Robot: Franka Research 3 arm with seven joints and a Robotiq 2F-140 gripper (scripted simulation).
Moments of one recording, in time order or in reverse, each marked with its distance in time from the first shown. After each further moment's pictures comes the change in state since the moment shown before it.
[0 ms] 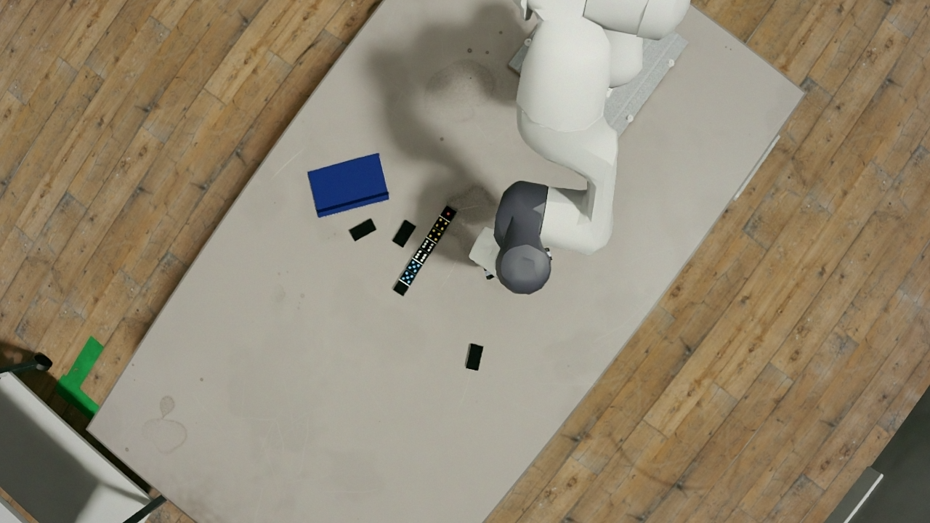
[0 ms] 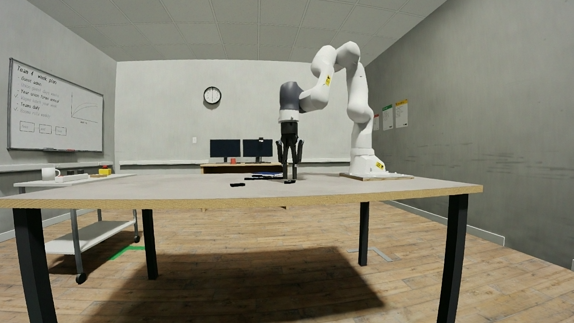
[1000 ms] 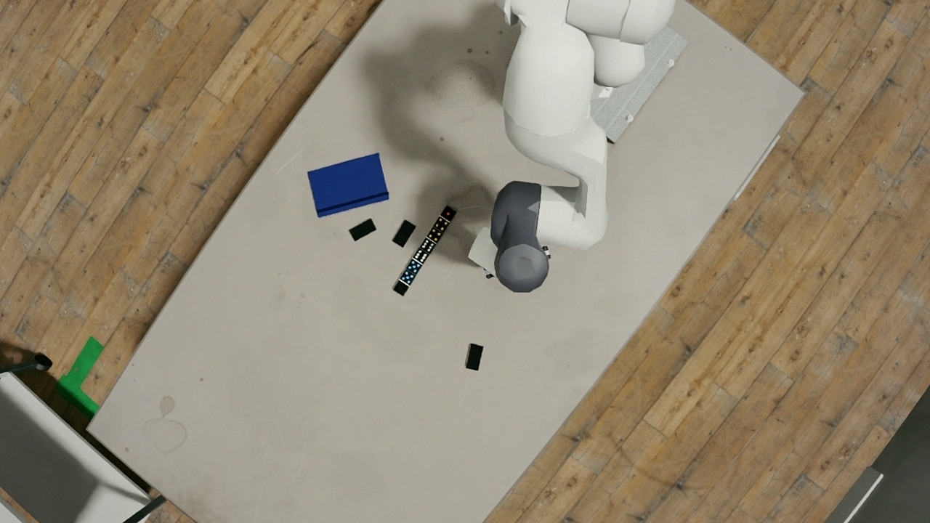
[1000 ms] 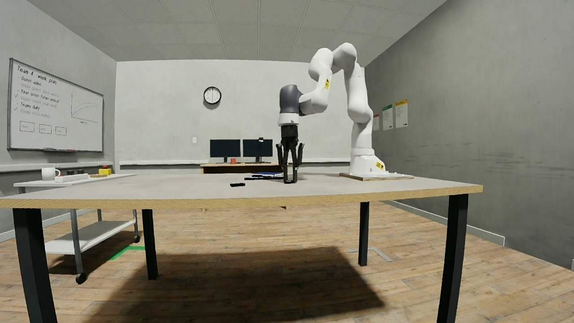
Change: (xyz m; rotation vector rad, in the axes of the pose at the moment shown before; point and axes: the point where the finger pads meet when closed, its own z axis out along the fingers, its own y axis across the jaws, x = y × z) arm 0.003 0.000 0.013 -0.006 0.002 -0.020
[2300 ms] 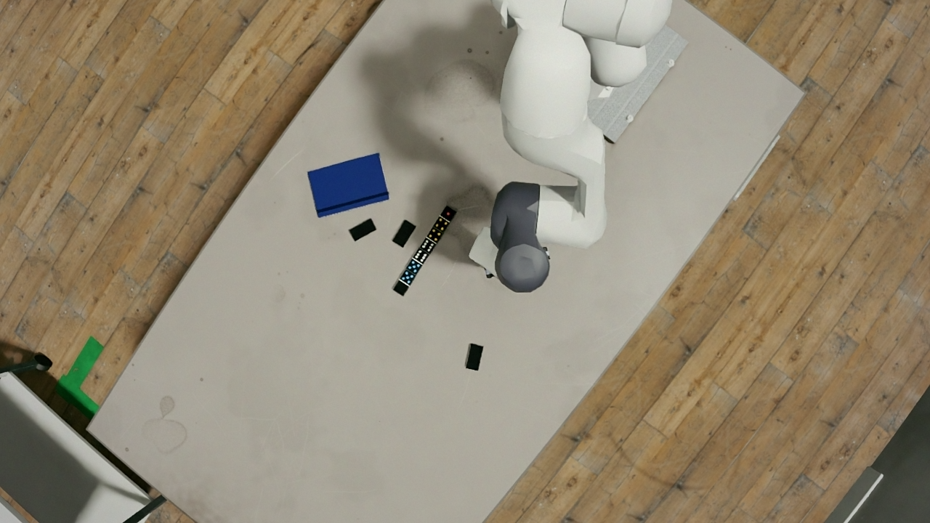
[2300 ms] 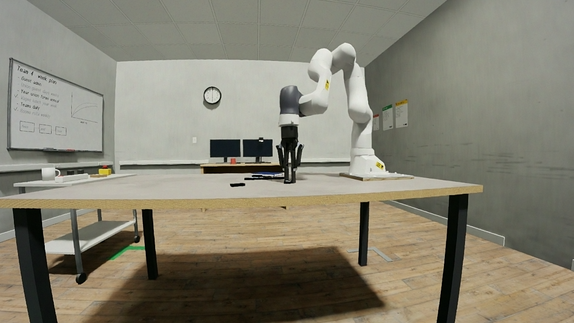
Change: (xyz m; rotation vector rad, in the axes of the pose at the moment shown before) arm -0.001 -0.001 0.004 0.006 -0.001 0.017
